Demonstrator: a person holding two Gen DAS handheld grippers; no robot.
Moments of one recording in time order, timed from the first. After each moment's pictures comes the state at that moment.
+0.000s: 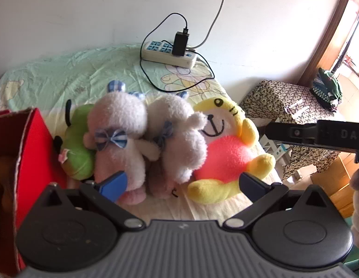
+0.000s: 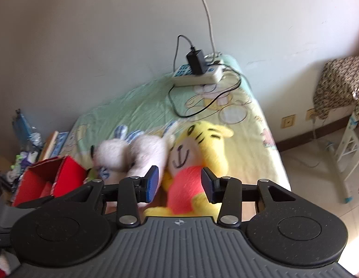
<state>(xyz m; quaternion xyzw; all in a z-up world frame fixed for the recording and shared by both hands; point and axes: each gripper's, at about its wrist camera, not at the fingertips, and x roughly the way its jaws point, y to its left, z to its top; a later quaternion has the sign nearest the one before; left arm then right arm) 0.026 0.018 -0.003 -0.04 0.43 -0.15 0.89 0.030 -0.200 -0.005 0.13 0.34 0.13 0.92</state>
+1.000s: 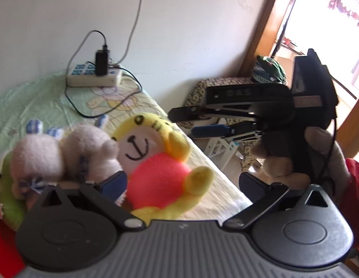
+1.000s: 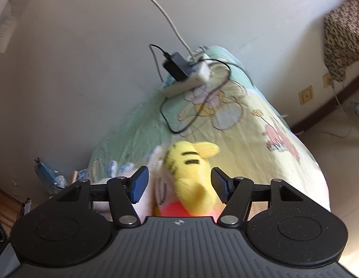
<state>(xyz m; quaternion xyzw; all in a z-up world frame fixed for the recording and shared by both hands) 0.024 -0.027 0.001 0.00 0.38 -0.30 0.88 0.083 -0.246 -0.047 0.31 0.36 0.22 0.85</state>
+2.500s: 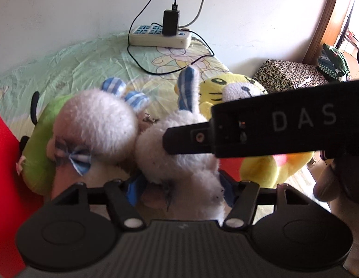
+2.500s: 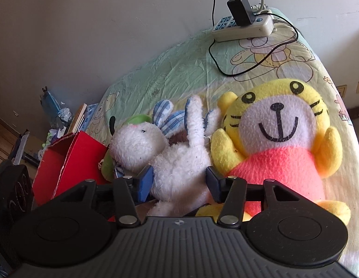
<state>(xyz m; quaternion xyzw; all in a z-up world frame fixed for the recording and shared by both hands) 0.048 -0.013 -0.060 0.01 0.44 -0.15 0.88 0.088 -0.150 -0.078 0.19 0.44 0.28 0.83</state>
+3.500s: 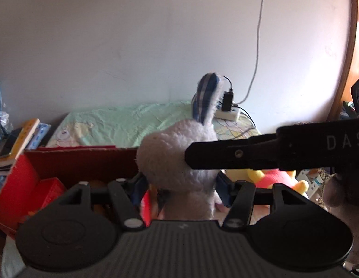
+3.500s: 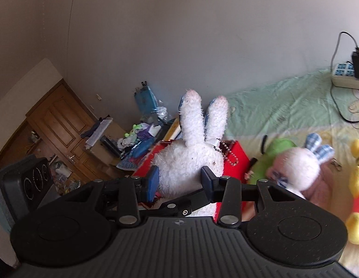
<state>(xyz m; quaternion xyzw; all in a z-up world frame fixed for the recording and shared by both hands) -0.077 0.098 0.069 0.00 0.30 -0.03 0.96 0.021 -0.047 0.029 0.19 0.33 0.49 0.79</state>
